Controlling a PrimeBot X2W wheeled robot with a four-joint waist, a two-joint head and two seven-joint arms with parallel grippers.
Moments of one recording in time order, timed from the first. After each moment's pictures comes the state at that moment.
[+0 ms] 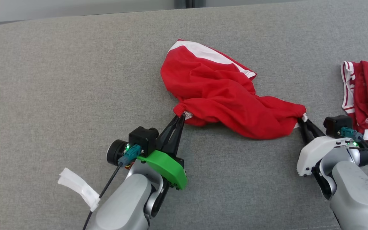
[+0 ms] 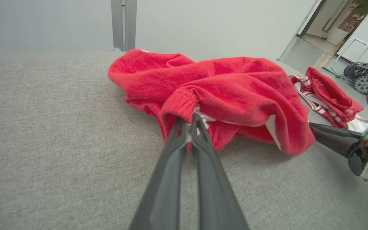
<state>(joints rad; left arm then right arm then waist) -0.48 0.05 -0.68 0.51 -0.55 -0.01 -0.26 -0.47 -0.24 0.16 0.78 0.25 0.13 -0.15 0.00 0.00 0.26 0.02</state>
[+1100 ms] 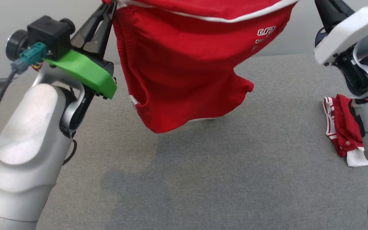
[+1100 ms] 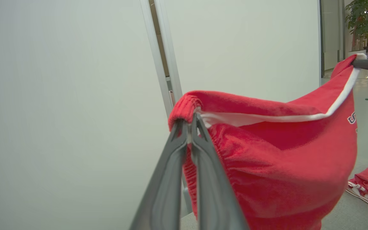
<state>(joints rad) -0.83 0.33 -0.51 0.31 -0.52 -0.10 -0.07 -0.80 -0.31 0.15 0.25 0.53 0.13 0.26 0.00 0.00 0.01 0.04</state>
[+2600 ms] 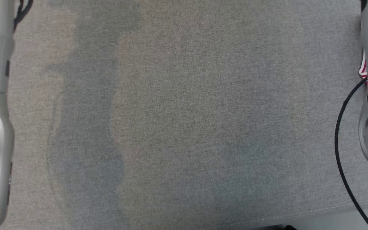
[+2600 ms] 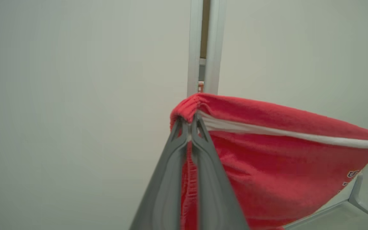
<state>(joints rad) -1.58 0.18 -0.39 0.89 -0.55 -0.10 -0.25 -1.52 -0.08 -0.08 0.89 0.14 0.13 -0.14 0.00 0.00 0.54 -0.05</state>
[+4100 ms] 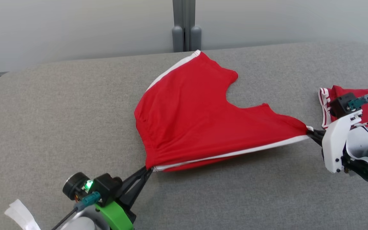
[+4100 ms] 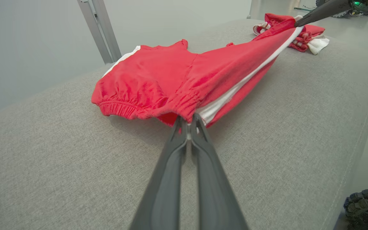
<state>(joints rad) -0.34 0.47 -0.85 0.31 -0.55 -0.13 -0.26 -0.60 -0.68 0.75 0.49 0.88 0.13 0.34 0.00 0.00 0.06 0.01</state>
